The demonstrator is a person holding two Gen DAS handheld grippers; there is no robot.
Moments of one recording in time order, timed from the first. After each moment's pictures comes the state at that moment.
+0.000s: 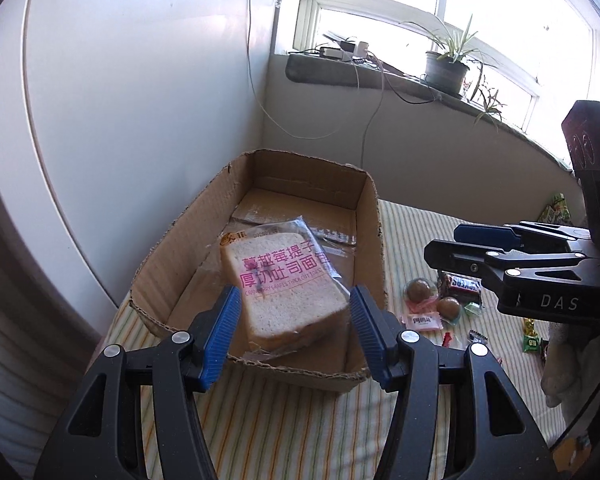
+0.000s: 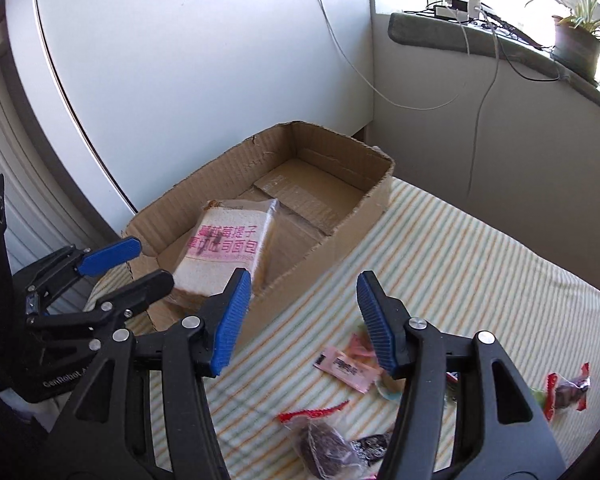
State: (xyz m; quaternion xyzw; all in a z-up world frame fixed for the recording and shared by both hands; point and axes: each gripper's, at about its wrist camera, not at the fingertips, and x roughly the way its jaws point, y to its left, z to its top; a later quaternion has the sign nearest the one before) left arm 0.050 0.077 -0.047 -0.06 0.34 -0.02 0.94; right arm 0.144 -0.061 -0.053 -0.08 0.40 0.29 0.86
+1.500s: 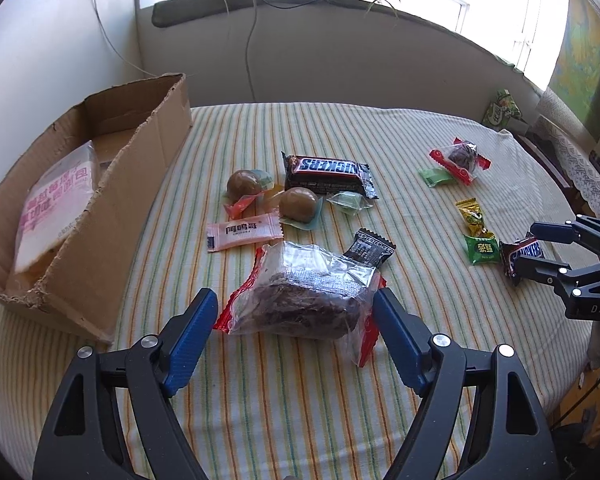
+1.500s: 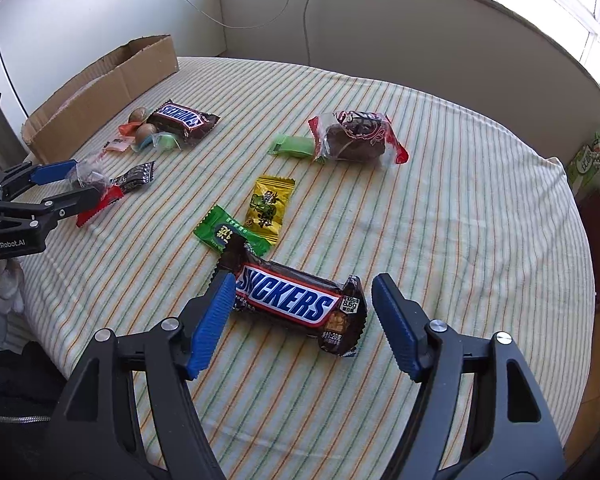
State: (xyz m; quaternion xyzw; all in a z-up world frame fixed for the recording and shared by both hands) left arm 0.055 -0.063 -0.117 0.02 0.43 -0.14 0.89; right arm 0.064 -0.295 -0.123 -0.08 0.47 0.12 0.87
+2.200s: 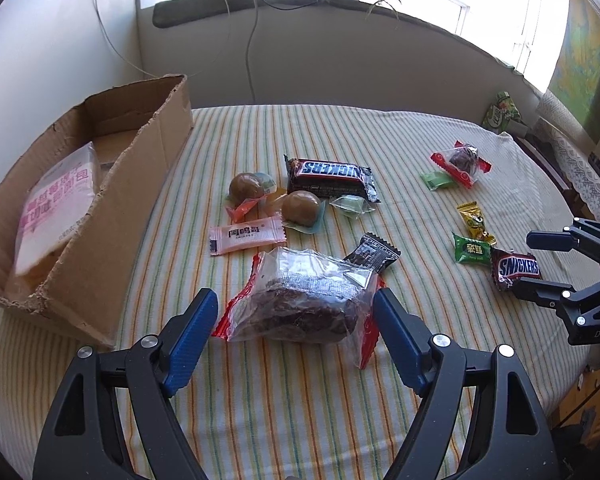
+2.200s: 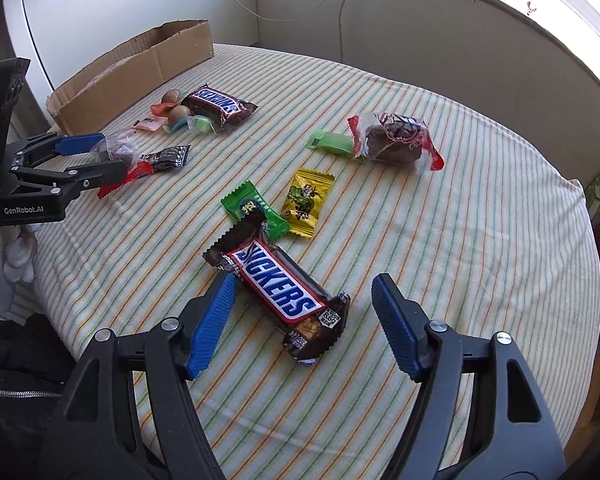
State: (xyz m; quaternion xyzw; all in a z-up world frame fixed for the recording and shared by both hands) left arm 0.058 -0.062 -0.117 0.02 0.43 -0.14 0.89; right arm 0.058 -0.277 -0.125 -0.11 0.47 0.18 0.86
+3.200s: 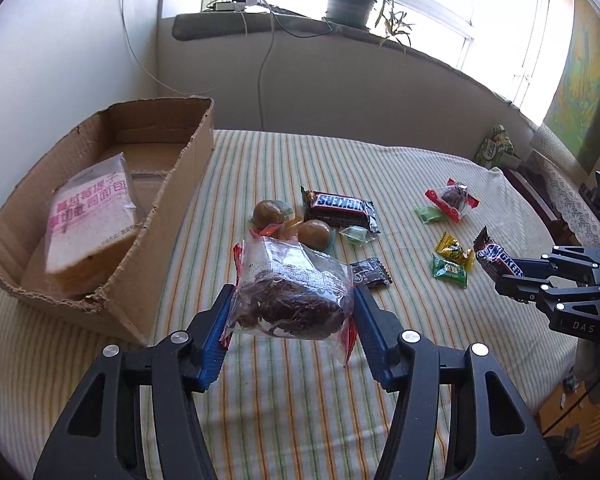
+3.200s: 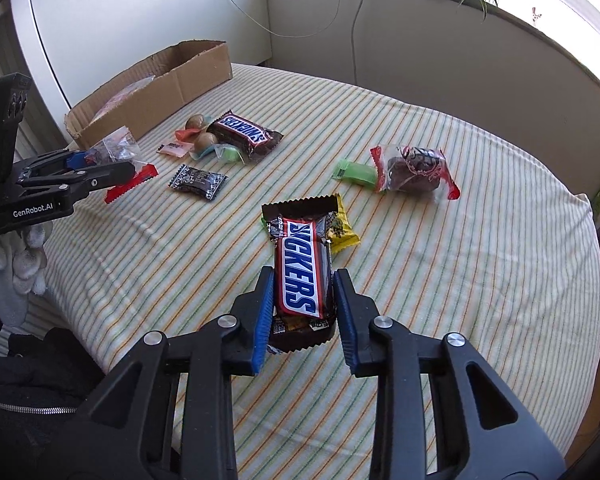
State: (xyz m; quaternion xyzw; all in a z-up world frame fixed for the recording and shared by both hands) left arm 0.045 -0.035 -0.088 -0.03 0.39 -0.14 0.91; right arm 0.057 -0.264 -0.102 -0.09 0.46 0.19 0.86
